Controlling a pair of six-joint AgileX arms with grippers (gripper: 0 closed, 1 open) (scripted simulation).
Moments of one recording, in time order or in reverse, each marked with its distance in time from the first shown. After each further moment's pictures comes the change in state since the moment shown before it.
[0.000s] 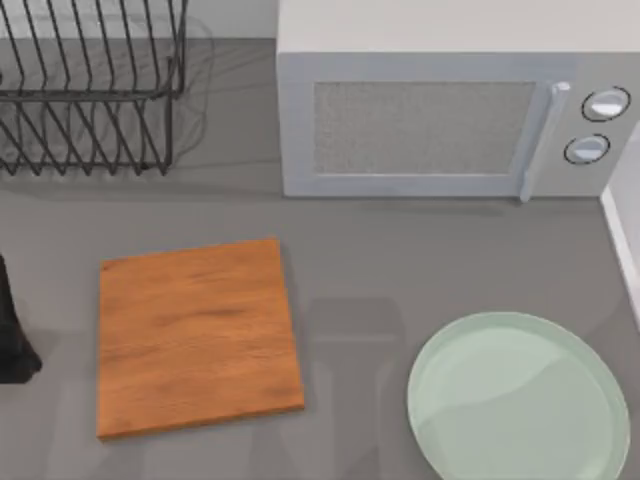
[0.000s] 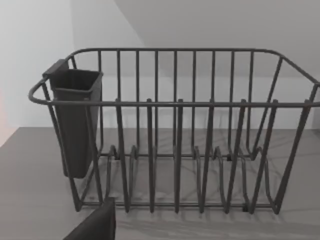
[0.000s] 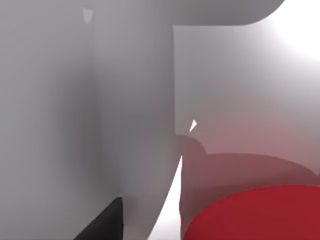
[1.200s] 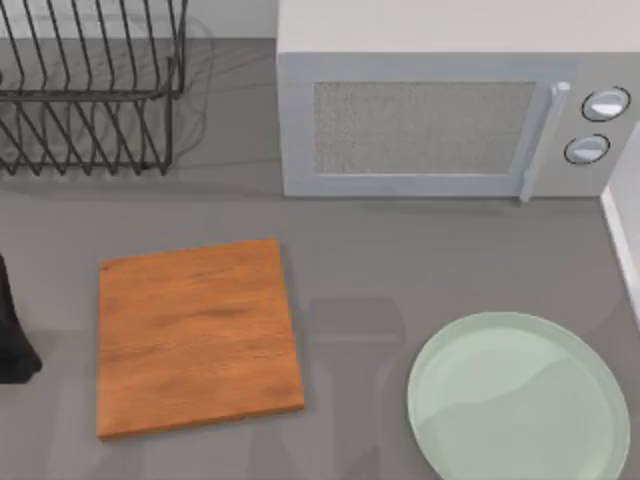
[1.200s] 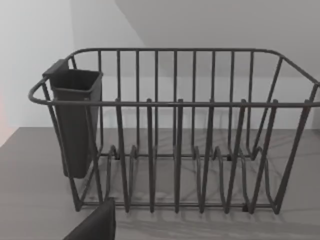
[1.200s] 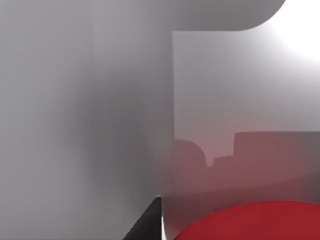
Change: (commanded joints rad) left arm 0.000 0.000 0.000 0.000 0.000 0.000; right arm 0.002 -0.076 0.019 -0.043 -0.020 0.012
